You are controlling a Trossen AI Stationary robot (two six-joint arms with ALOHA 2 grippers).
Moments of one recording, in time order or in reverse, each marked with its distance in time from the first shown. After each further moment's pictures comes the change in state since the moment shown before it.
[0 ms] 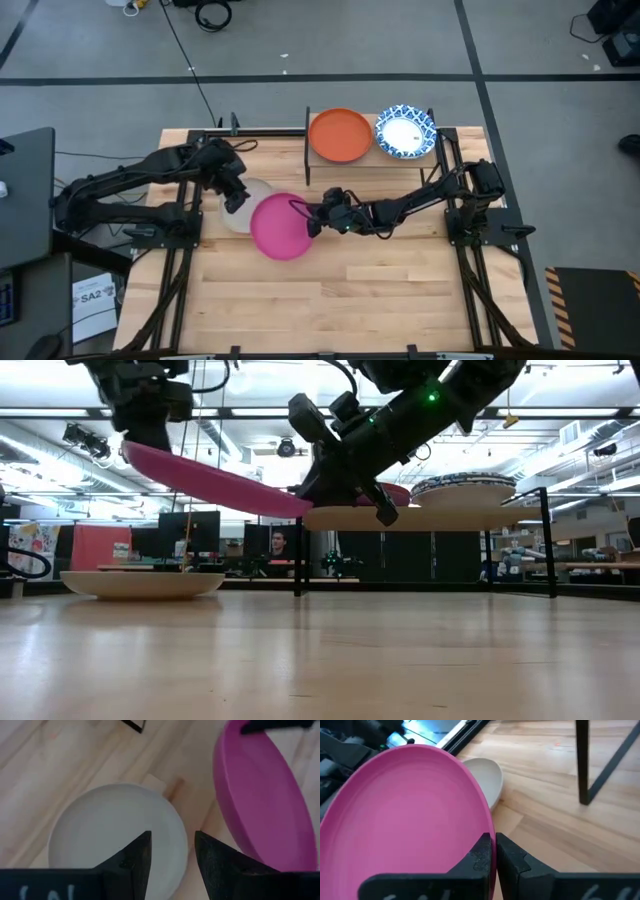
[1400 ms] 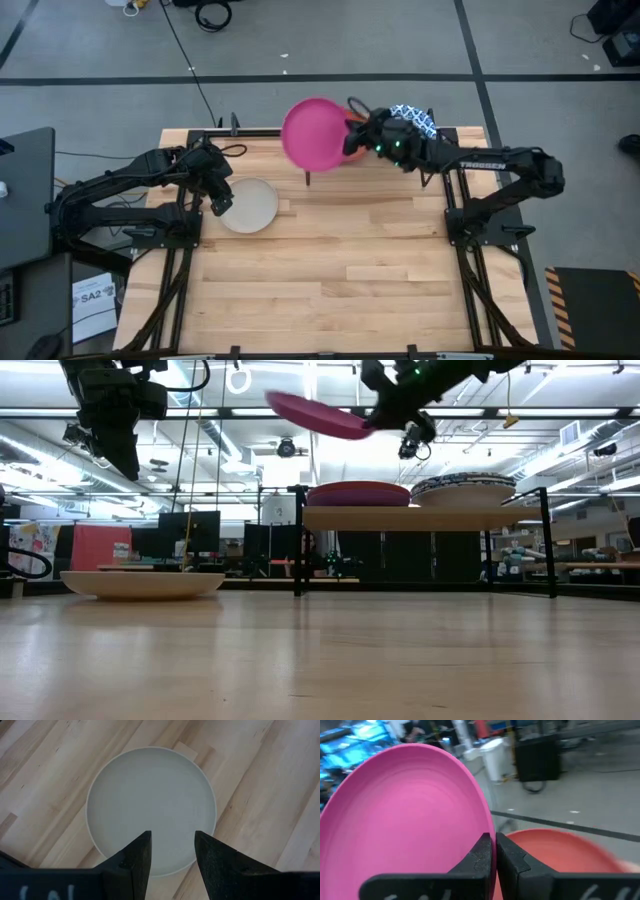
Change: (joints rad) left arm -0.001 -0.099 0.000 -0.203 -0.119 0.014; right arm -0.377 -0.499 0.000 -0.187 -0.039 -0.395
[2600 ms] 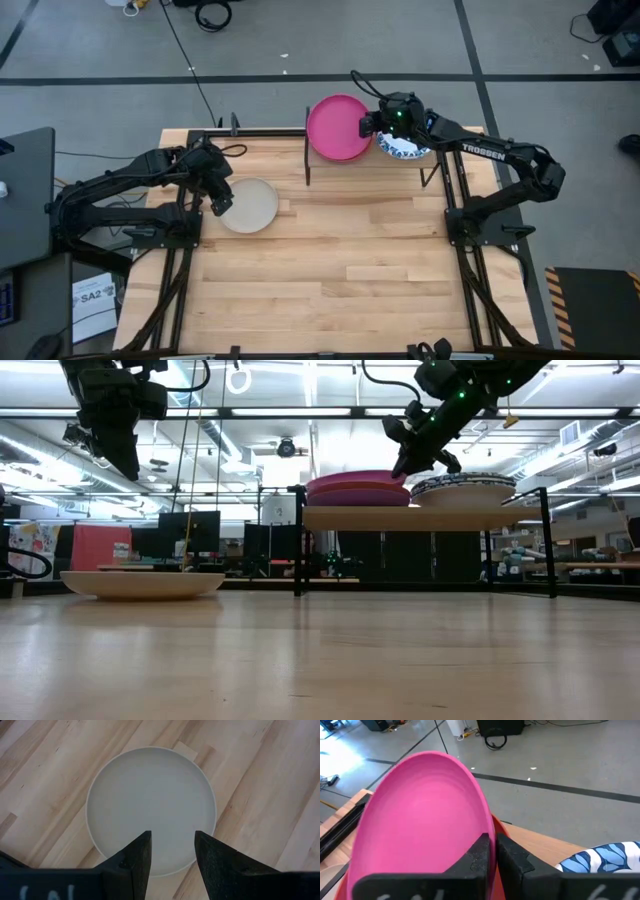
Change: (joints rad) left arm 0.000 0.000 0.000 0.000 0.000 0.000; right arm -0.340 -0.007 0.001 -0.291 -0.260 0.000
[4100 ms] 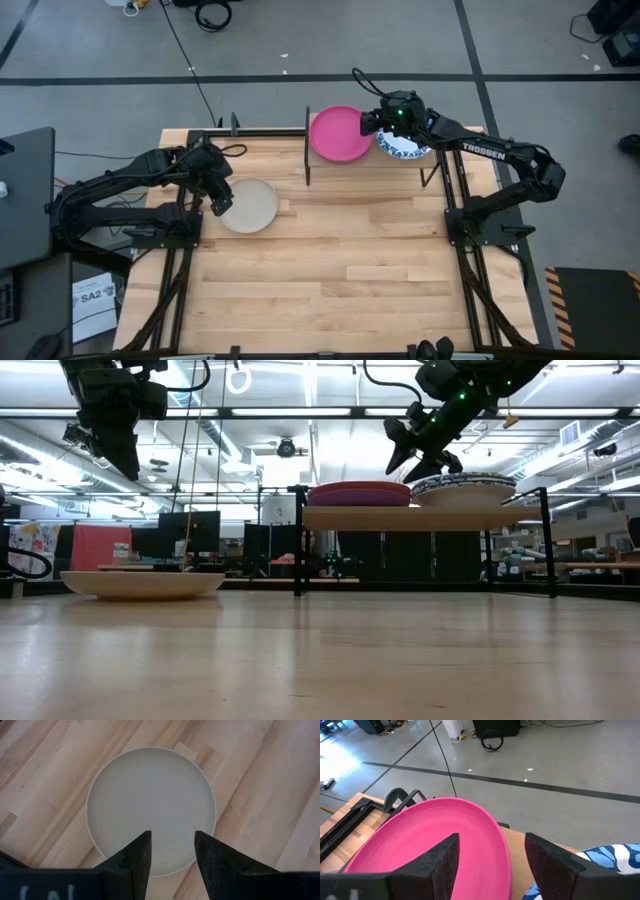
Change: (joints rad) left arm 0.000 0.000 0.001 0.000 0.000 0.000; right arm -0.016 0.000 0.000 0.001 0.006 0.000
